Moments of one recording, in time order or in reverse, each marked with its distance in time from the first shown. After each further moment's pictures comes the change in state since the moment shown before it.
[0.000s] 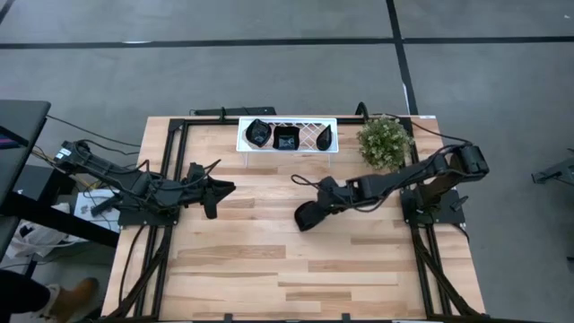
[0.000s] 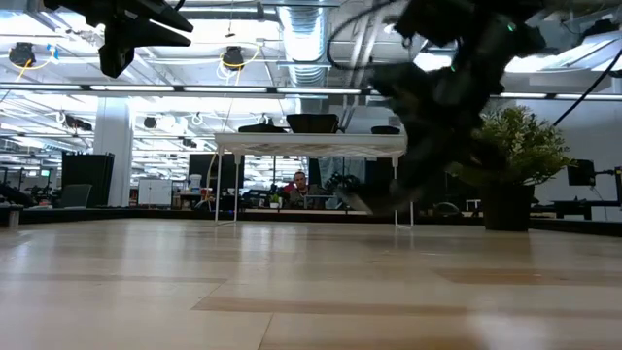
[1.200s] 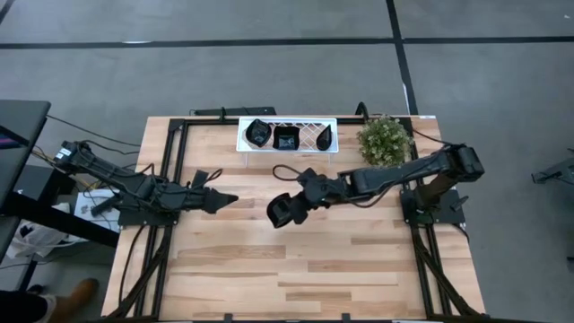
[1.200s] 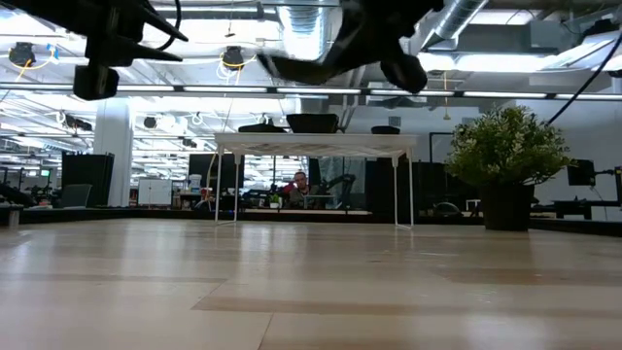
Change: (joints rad) left arm 0.000 0.000 -0.090 0.075 0.147 -0.518; right arm 0.029 0.041 0.357 -0.034 0.078 -0.250
